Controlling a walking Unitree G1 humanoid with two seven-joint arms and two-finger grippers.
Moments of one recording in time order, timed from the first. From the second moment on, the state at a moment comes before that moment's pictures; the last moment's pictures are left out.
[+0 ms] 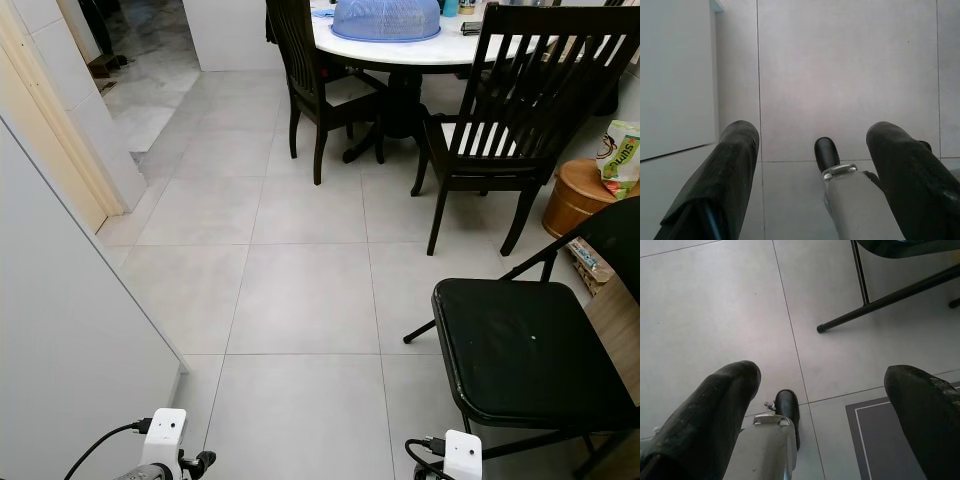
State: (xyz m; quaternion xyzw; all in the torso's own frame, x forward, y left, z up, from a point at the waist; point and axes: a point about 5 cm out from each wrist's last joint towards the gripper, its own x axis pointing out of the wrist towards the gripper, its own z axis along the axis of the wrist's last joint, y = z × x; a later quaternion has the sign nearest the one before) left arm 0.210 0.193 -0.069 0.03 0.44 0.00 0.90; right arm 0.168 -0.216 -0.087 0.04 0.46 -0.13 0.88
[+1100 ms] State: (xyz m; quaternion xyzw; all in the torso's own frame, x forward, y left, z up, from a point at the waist) left arm 0.176 0.212 -0.085 -0.07 0.48 0.09 0.87; right arm 0.208 -0.216 -0.068 0.10 0.45 -0.09 0.88
